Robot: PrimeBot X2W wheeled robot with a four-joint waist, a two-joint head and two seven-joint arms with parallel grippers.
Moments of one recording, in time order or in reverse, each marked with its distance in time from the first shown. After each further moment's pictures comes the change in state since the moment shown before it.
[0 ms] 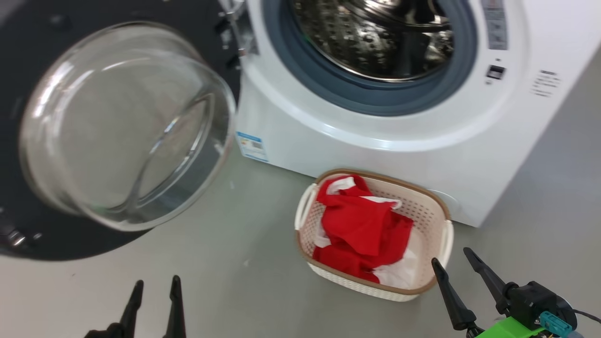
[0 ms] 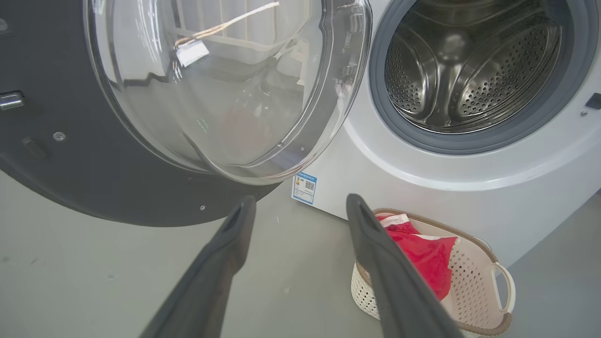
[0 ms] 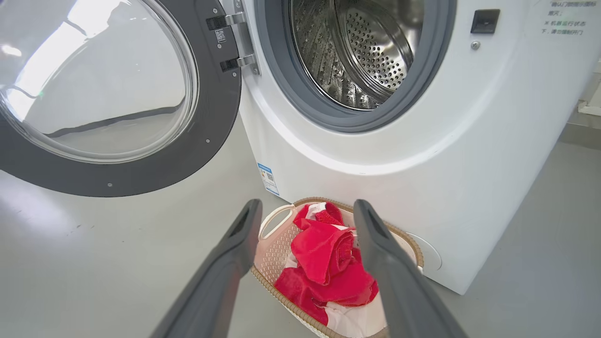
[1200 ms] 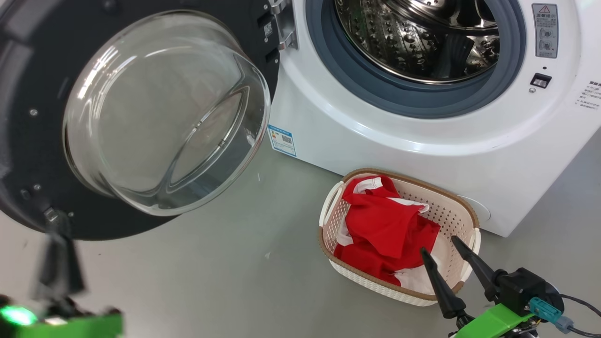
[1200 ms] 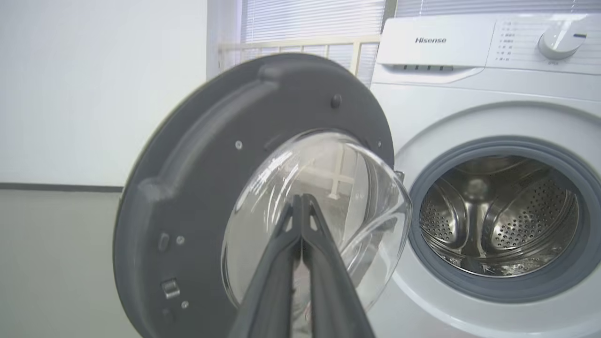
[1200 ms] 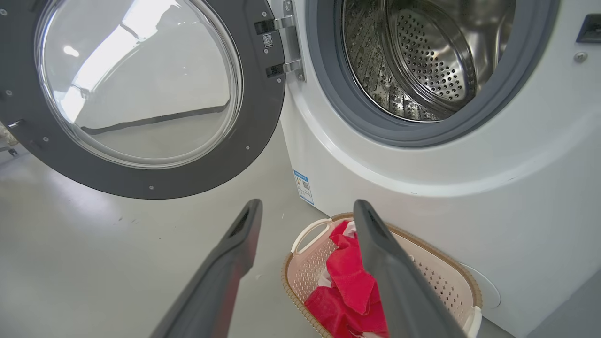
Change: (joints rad) left arm -0.053 -0.002 0.183 -0.262 -0.055 -0.050 0.000; right arm -0.072 -0.012 0.064 0.034 0.037 0.000 0.000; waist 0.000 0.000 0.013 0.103
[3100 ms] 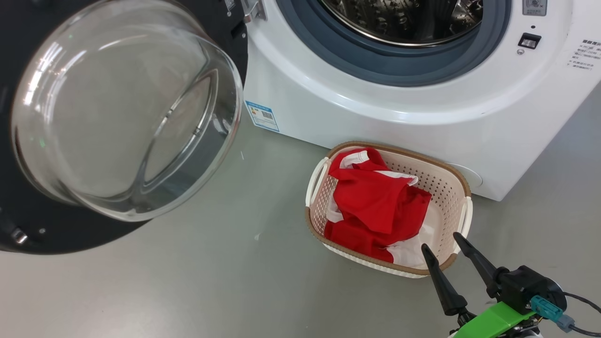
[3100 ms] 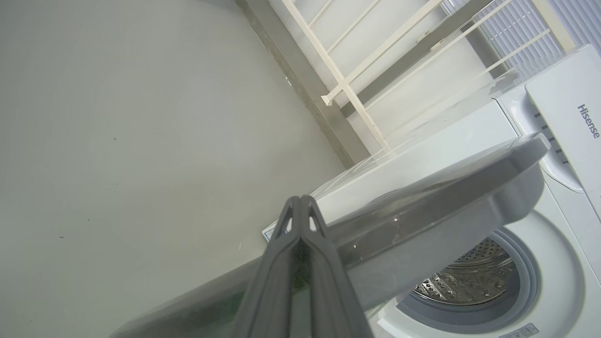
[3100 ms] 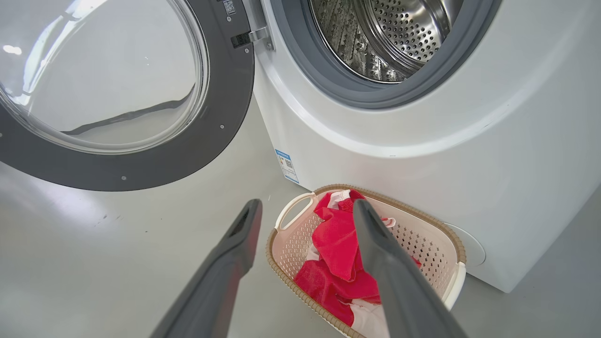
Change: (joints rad) left arm -0.721 0.582 0.088 0.830 -0.979 -0.075 0.842; right arm 0.003 0.002 -0.015 -0.015 -0.019 0.000 0.000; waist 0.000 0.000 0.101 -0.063
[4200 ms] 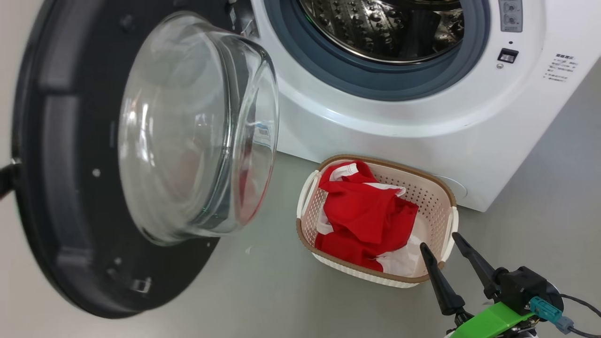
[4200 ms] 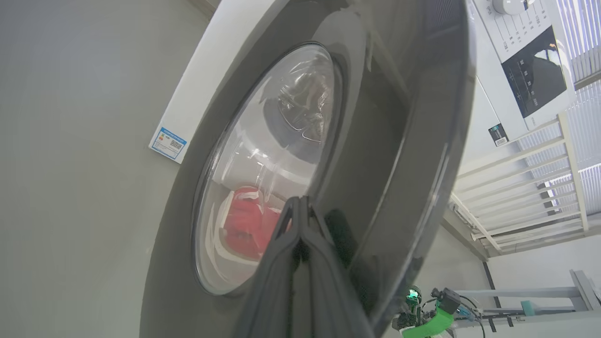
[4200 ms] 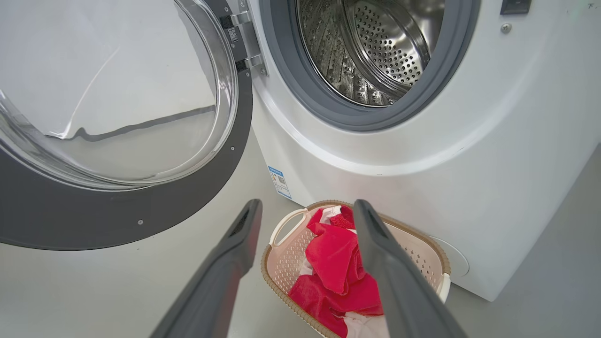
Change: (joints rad) left arm 0.250 0.011 -0.125 -0.566 -0.245 0.000 0.295; right arm 0.006 0.030 -0.020 -0.003 0.000 0.000 0.000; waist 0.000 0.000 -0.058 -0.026
